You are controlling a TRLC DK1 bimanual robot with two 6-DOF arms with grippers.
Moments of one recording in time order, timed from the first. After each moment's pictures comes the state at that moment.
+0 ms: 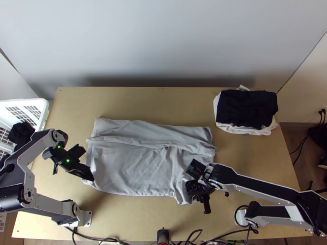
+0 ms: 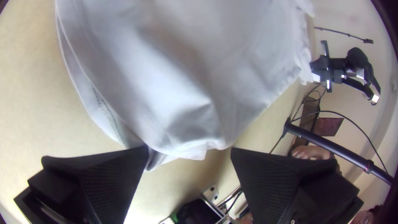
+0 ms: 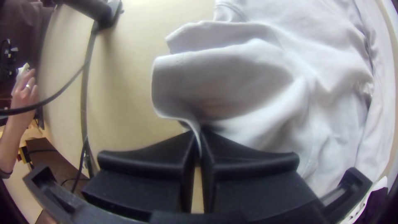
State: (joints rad) left arm 0.28 1.58 0.90 -1.31 0.34 0.76; right arm 1.03 1.38 0.75 -0.81 -0.25 -0.60
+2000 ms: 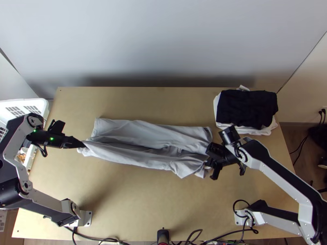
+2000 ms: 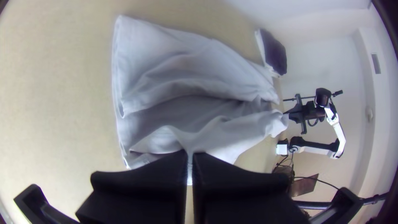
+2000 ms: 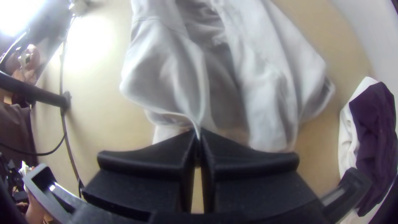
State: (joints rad) left arm 0.46 1.65 1.21 -1.29 0.73 0.69; right arm 0.48 1.28 0.86 -0.82 -0.33 -0.57
